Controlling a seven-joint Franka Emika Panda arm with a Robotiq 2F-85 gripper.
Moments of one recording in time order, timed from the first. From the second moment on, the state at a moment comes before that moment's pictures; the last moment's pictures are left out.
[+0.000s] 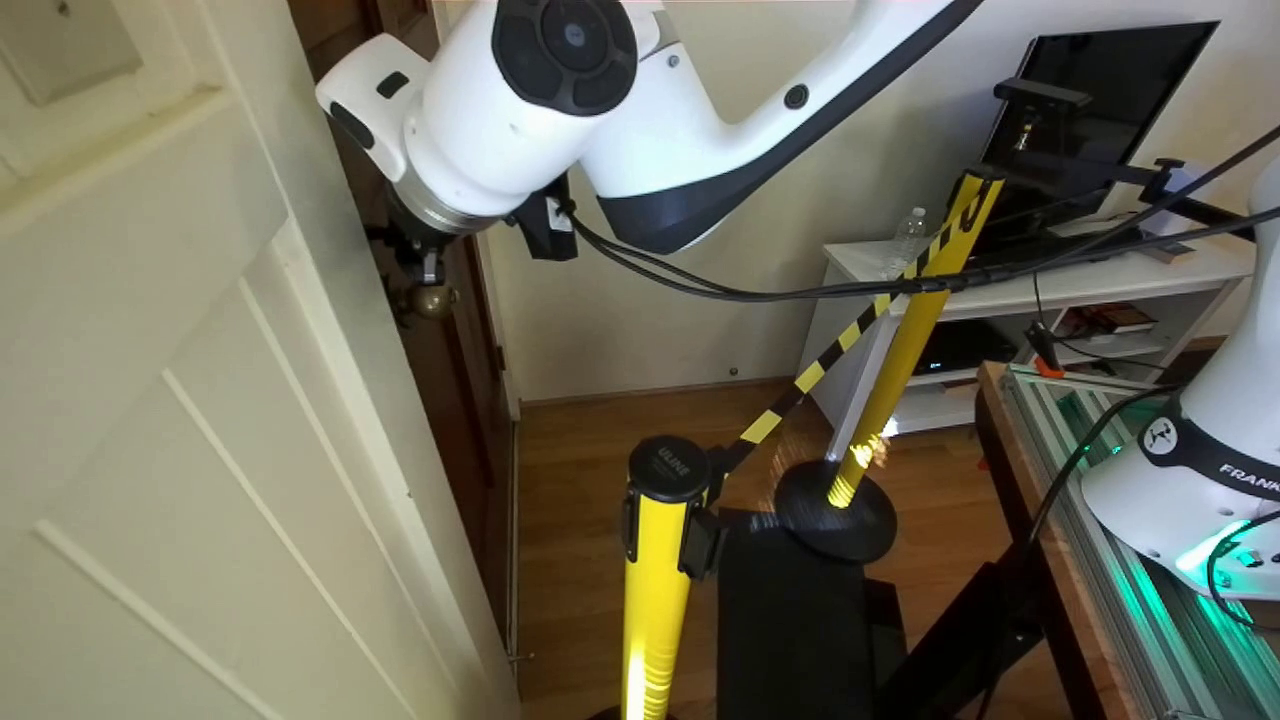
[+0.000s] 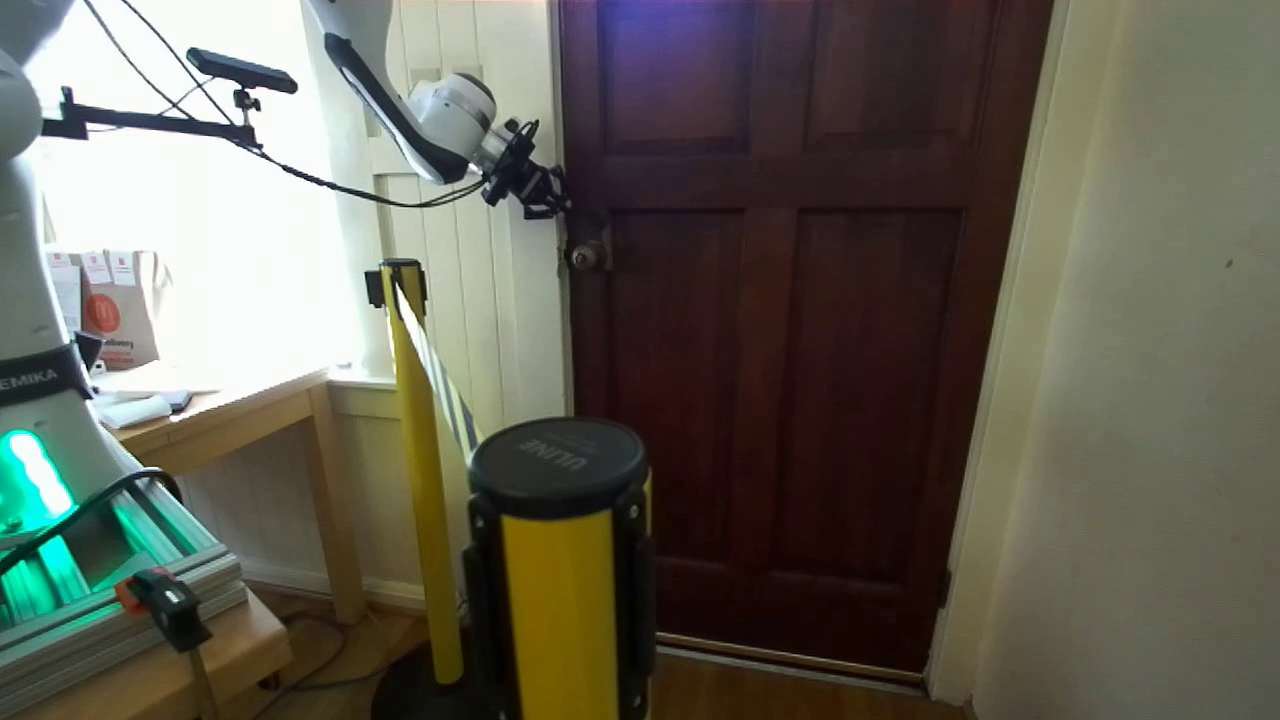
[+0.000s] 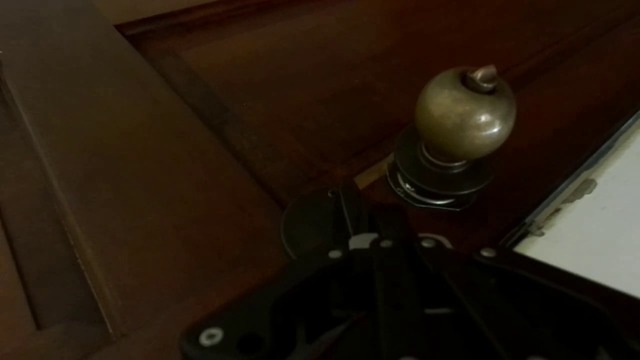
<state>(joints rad) 0.19 0.53 -0.04 -1.62 -1.36 2.59 0.52</state>
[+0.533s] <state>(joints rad) 0.19 0.55 -0.05 -1.58 -1.39 2.59 0.56</state>
